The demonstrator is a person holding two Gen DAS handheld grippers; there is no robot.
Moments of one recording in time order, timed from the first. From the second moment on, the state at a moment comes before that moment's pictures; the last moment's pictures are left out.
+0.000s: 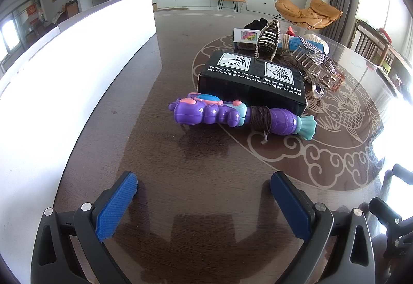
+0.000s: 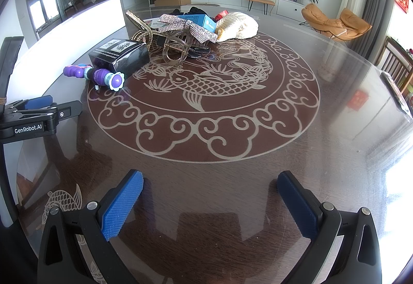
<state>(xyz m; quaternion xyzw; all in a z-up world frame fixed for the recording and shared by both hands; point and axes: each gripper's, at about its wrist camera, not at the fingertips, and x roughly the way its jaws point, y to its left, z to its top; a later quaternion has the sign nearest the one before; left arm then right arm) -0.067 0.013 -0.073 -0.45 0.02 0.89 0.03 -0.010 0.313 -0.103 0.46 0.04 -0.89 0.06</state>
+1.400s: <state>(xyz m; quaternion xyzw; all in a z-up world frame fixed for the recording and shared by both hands) -0.070 0.013 -0.075 -0.46 0.03 0.88 0.05 -0.011 0.312 -0.103 0.46 0.04 -0.89 0.06</state>
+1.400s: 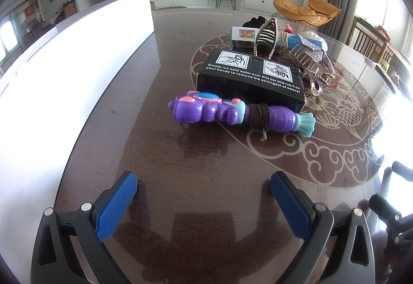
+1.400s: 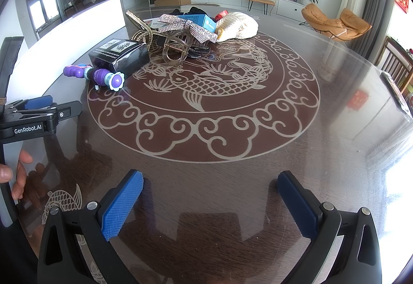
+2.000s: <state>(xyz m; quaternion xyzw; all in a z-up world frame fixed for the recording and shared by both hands) -0.040 -0.038 -0.055 -0.42 -0.01 0.90 -0.11 -0.092 0.161 -0.062 0.40 0.16 -0.80 0.41</state>
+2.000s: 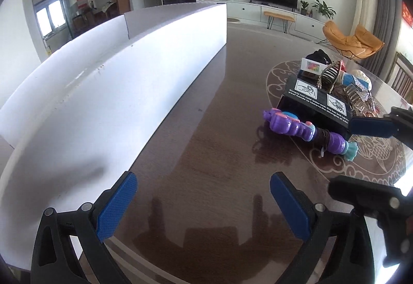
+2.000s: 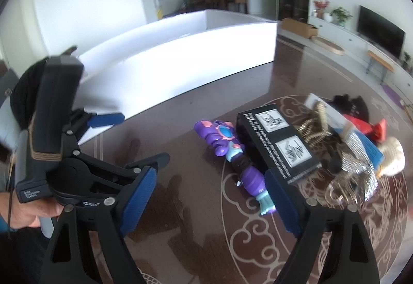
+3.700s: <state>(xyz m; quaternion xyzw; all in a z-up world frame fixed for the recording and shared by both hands) -0.042 -0.035 -0.071 -0.46 -0.02 0.88 -0.05 -0.031 0.346 -0.109 0.46 0.05 -0.88 0.09</state>
